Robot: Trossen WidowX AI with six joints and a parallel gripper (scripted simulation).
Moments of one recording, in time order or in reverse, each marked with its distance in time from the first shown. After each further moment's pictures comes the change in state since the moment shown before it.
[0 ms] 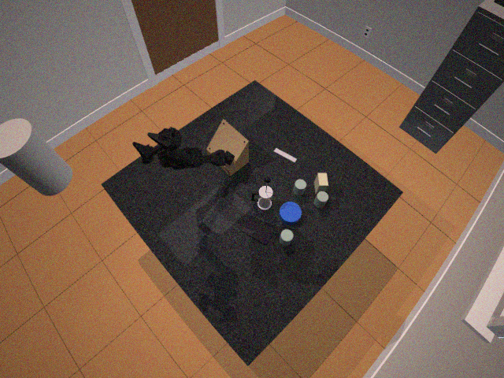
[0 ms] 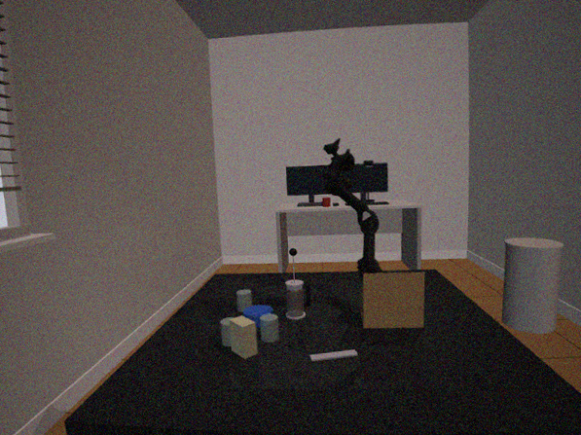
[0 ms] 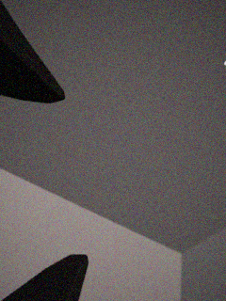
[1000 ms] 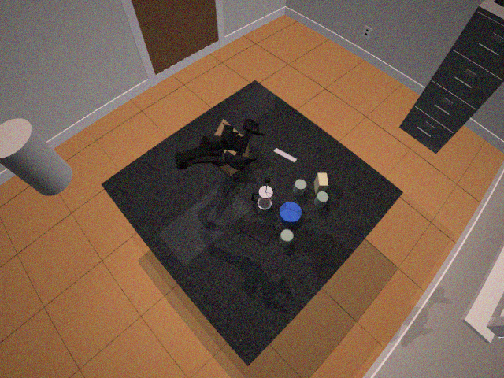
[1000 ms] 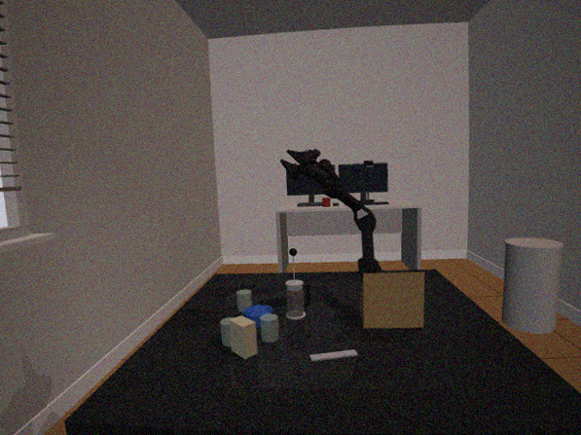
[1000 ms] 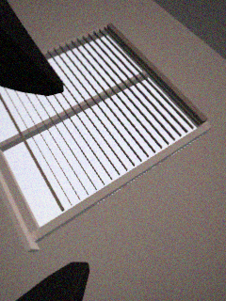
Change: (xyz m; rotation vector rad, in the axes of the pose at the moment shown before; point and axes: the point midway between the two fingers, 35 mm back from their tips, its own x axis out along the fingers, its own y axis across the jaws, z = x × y) arm -0.247 0.258 -0.001 0.868 1.357 0.783
